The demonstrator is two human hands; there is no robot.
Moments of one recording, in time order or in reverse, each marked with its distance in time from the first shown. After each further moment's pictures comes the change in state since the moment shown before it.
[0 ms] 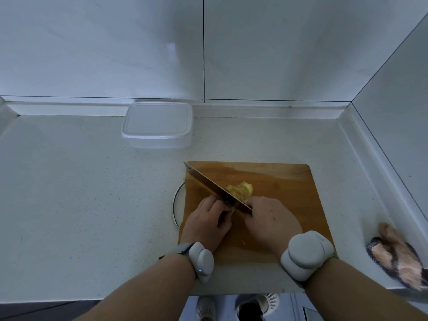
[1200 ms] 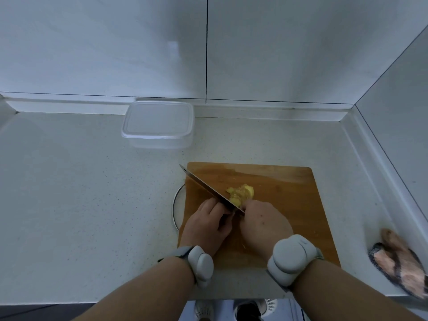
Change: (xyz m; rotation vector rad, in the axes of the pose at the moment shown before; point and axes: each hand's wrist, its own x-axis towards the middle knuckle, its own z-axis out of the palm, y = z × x) left_hand 0.001 -0.002 0.002 0.017 0.030 0.022; right_hand 0.008 -0.011 0.009 -0.038 -0.006 0.027
